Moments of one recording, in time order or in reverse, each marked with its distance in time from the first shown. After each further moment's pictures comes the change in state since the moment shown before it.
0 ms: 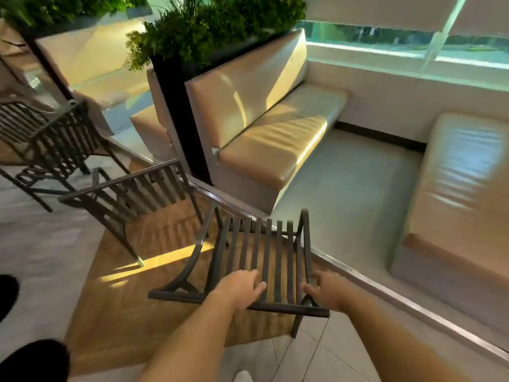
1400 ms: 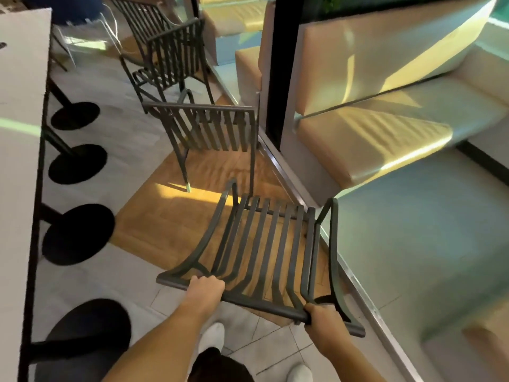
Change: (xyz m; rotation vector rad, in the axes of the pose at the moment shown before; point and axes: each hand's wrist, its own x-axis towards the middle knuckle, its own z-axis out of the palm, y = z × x) left_hand -0.006 -0.034 0.108 0.232 -0.002 -0.530; right_hand 0.075 0.032 0.031 -0.440 -0.243 -0.353
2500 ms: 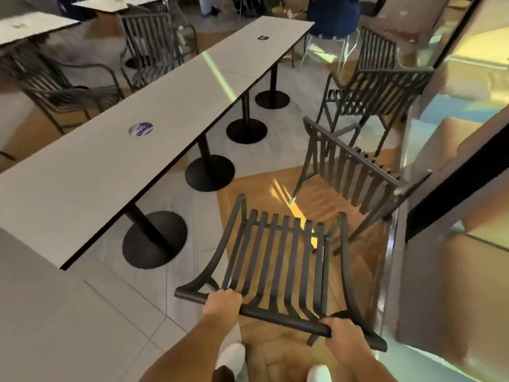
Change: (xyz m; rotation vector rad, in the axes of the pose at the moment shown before) left_hand 0.036 0.099 -0.039 -0.623 -0.056 -0.721; right_hand 0.232 -0.001 -0.185 -0.624 -0.273 -0.601
